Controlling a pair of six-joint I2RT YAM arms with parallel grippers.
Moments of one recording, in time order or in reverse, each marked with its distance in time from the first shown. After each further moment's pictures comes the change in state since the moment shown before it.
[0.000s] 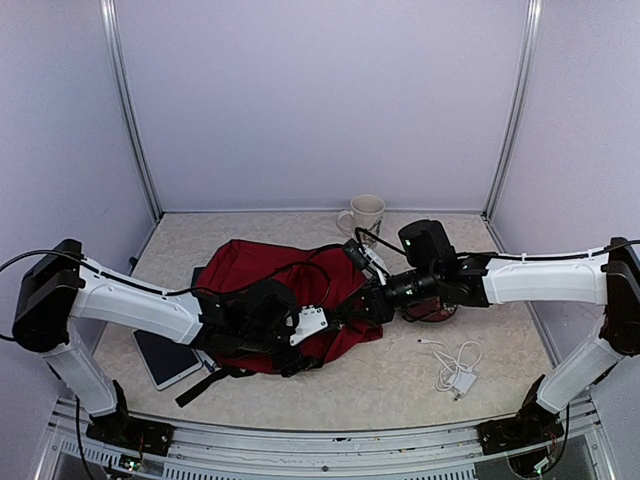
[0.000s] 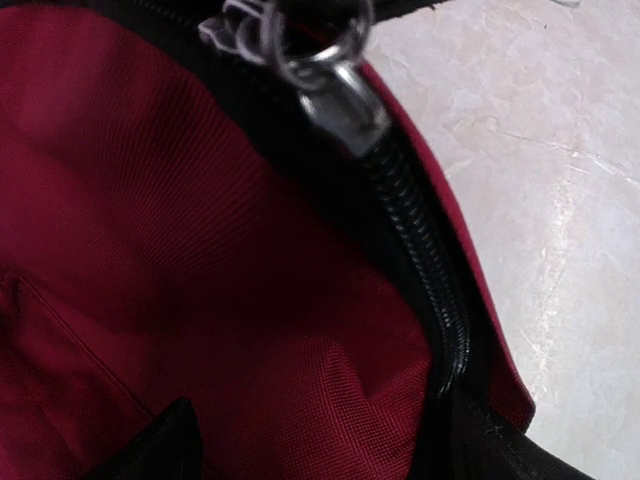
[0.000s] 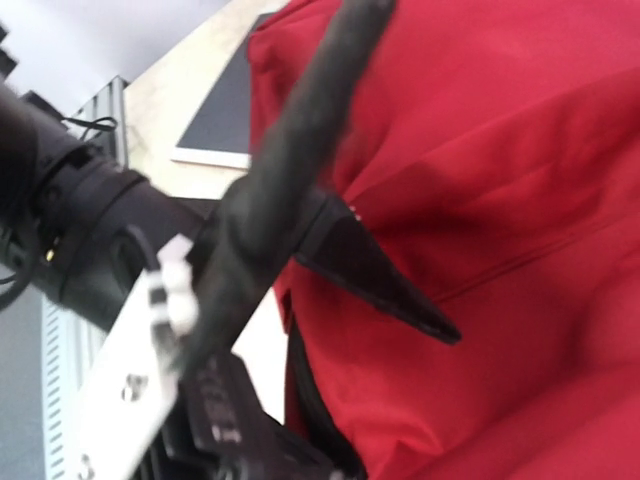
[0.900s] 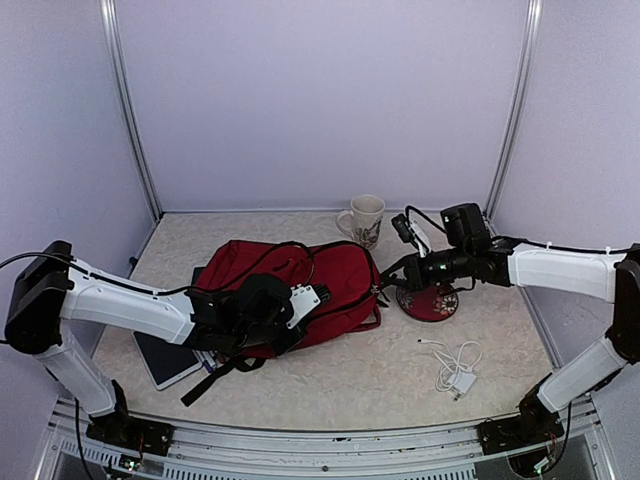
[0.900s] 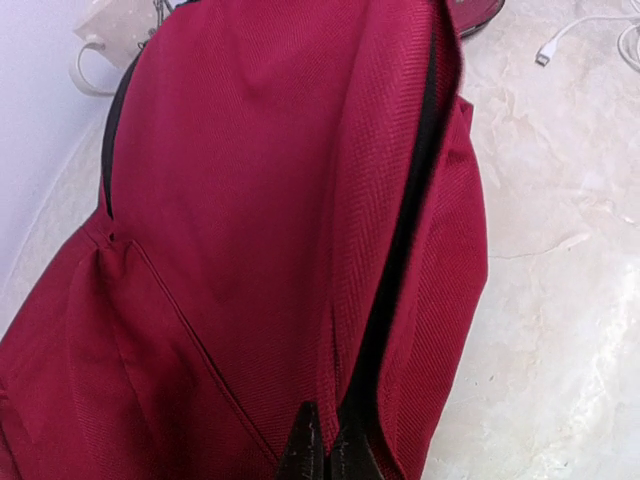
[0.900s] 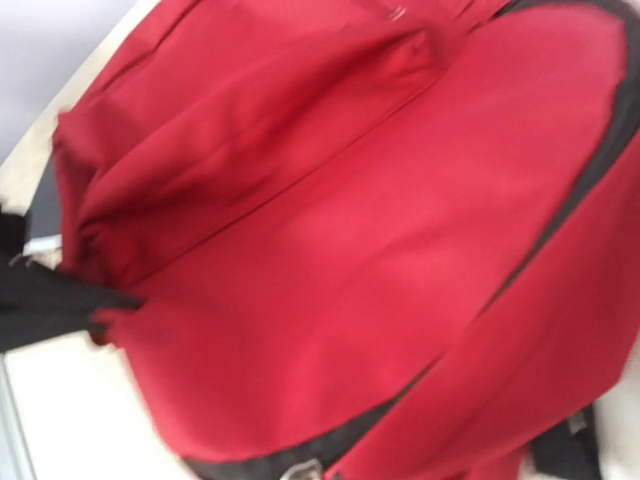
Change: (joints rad) left arm 0.004 -0.044 -0.016 0.066 -0.251 -0.101; right arm -0.279 -0.073 -0.032 -0.102 0.061 -0.020
